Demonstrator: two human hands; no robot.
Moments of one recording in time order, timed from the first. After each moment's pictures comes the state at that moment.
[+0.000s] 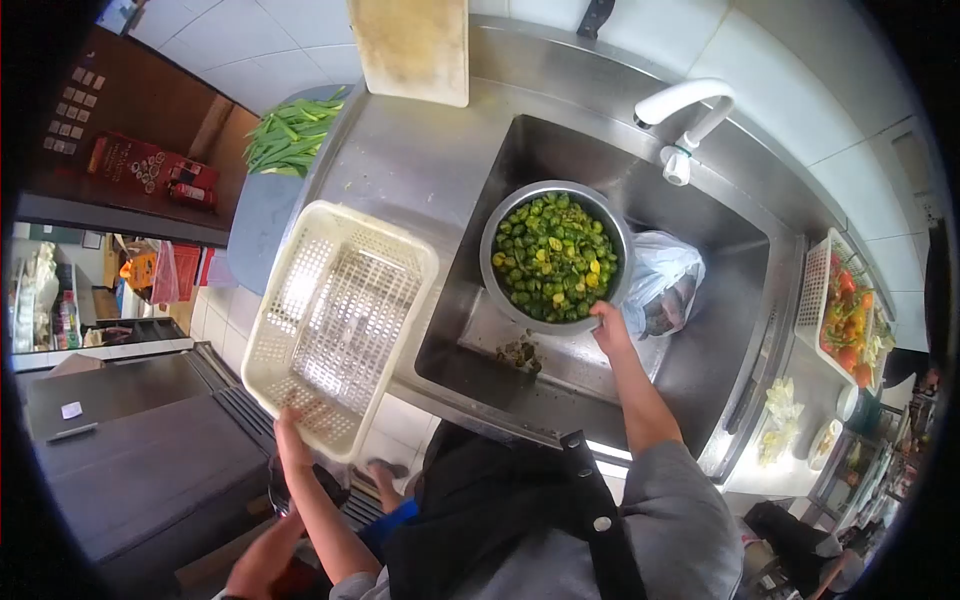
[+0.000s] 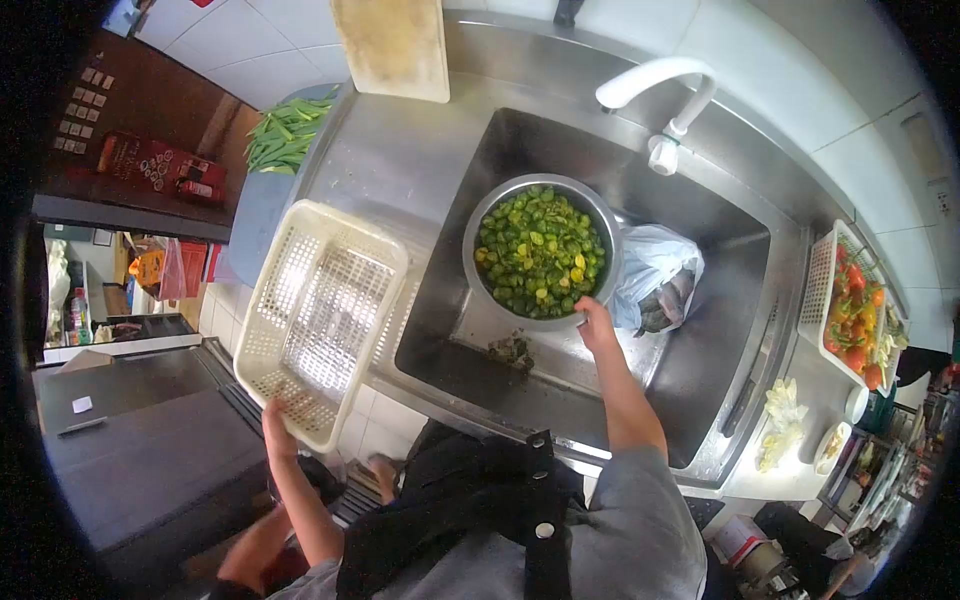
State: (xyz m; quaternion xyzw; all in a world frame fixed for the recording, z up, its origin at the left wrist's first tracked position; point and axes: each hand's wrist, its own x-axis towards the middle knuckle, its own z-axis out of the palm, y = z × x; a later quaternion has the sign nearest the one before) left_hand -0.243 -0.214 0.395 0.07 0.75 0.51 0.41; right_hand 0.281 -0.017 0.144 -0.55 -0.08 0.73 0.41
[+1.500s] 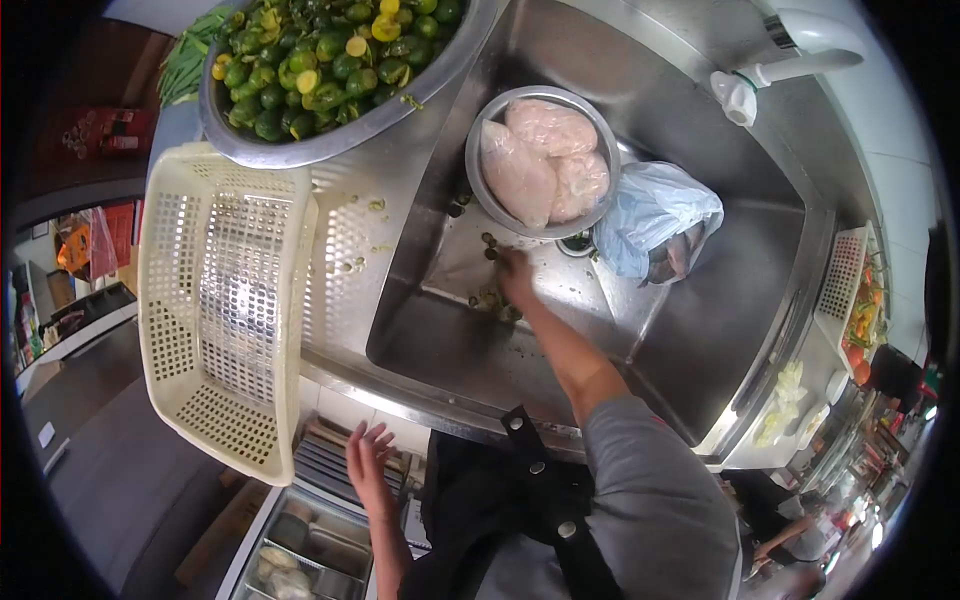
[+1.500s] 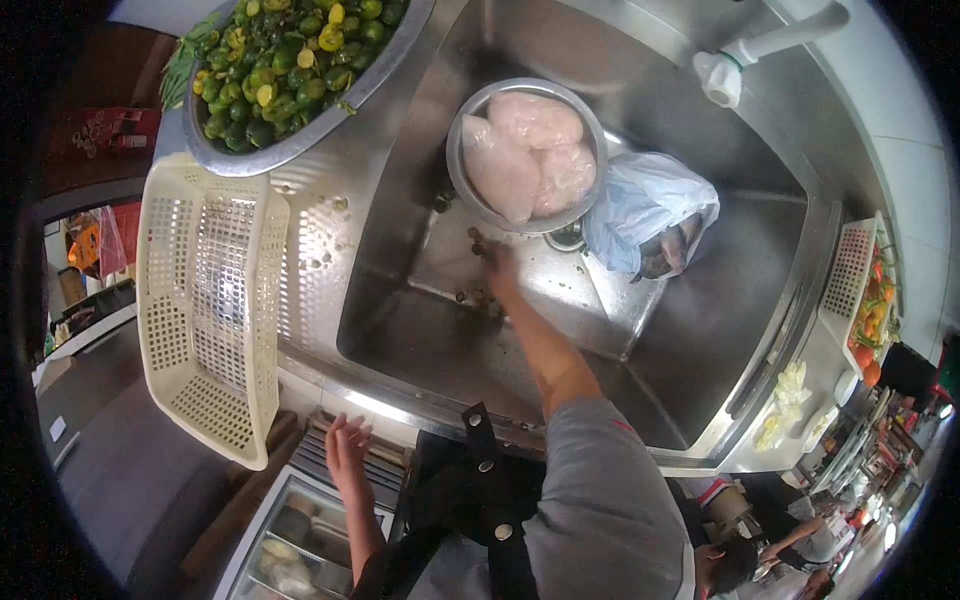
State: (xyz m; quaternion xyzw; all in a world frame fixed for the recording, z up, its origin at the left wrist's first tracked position) left_hand -0.082 -0.283 0.309 0.04 0.79 0.41 0.45; right_hand 0.149 -0.085 -0.093 -0.62 -0.67 0.30 0.29
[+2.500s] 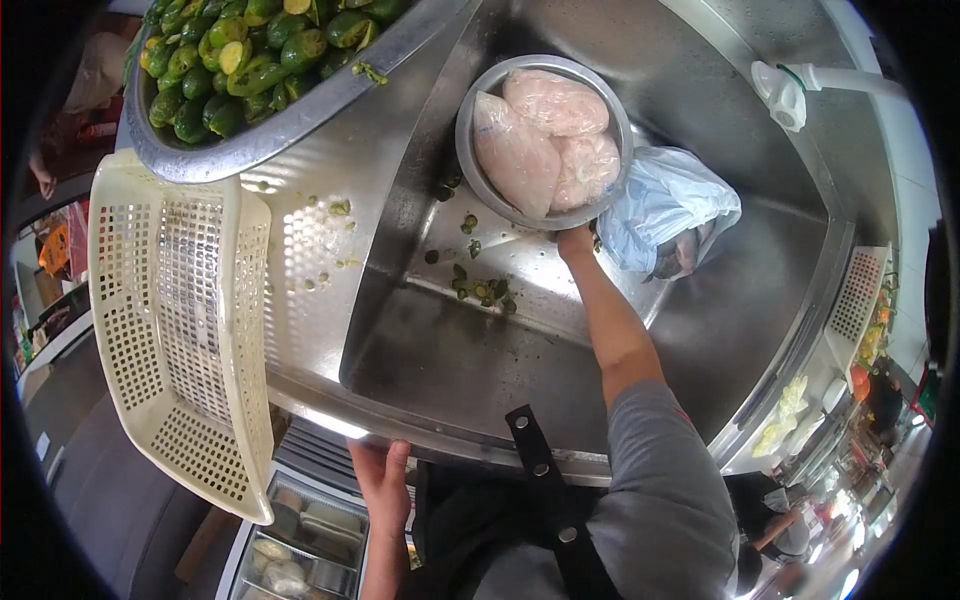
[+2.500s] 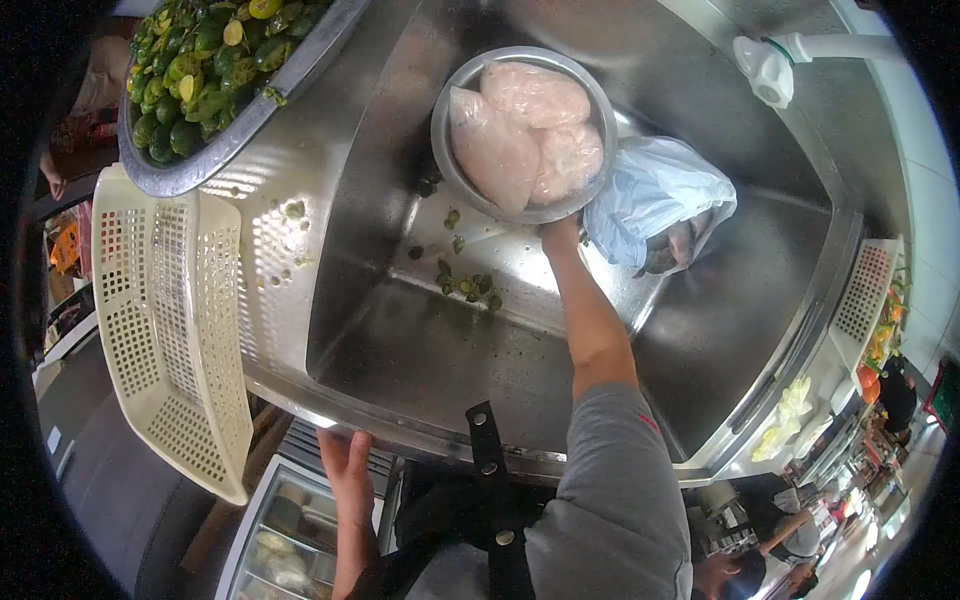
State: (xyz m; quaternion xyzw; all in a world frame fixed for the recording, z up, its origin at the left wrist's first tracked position) left_hand -0.039 -0.202 0.324 0.10 0.75 0.40 0.52; right_hand 0.284 -0.010 -0.172 -0.71 -0.68 0.18 0.01
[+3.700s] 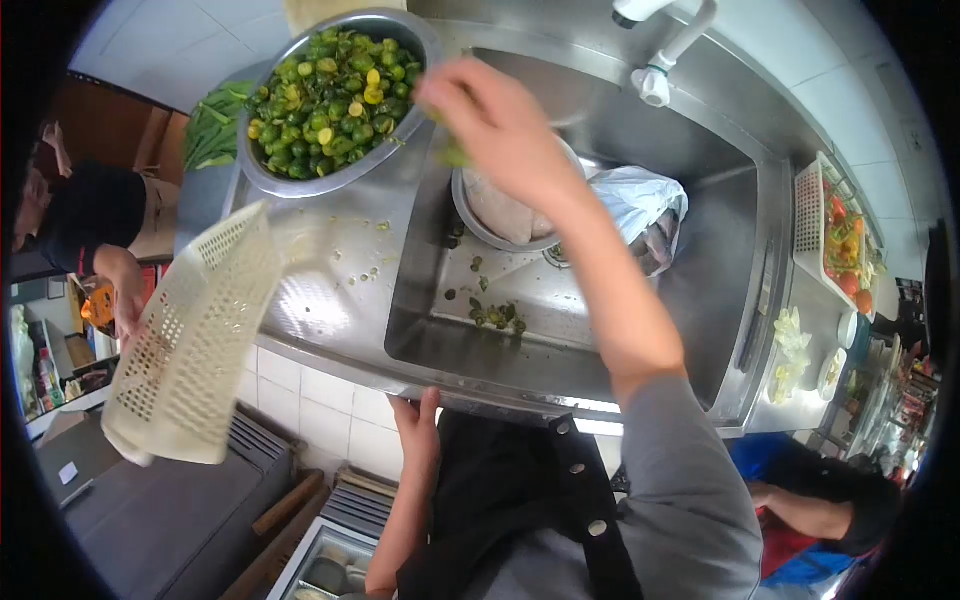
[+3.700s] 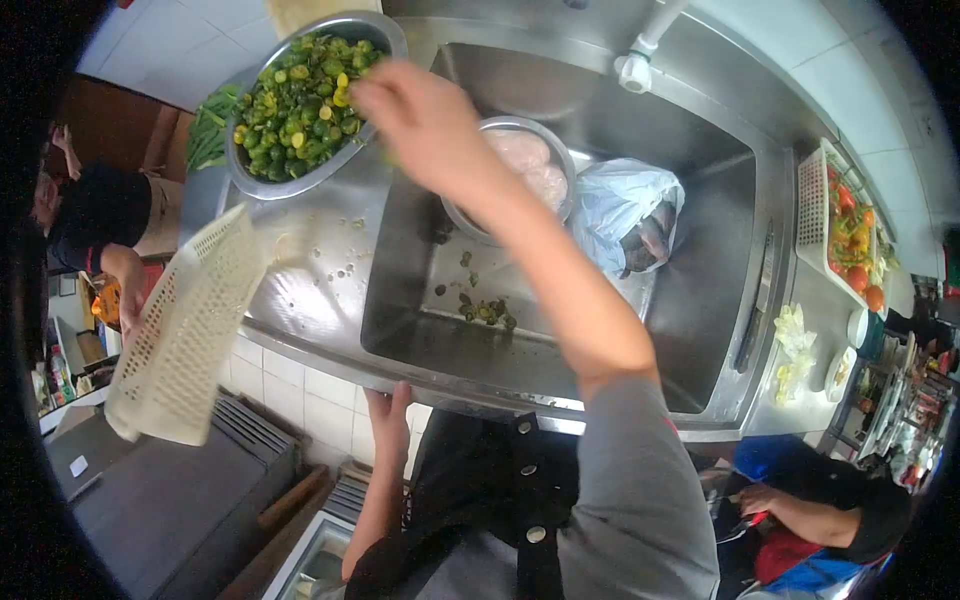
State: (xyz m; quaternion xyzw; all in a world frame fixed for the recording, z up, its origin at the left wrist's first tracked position) left_hand -0.047 -0.208 0.309 0.22 0.70 0.42 0.53; right_hand 0.102 0.105 0.429 -0.40 -0.64 0.43 0.49
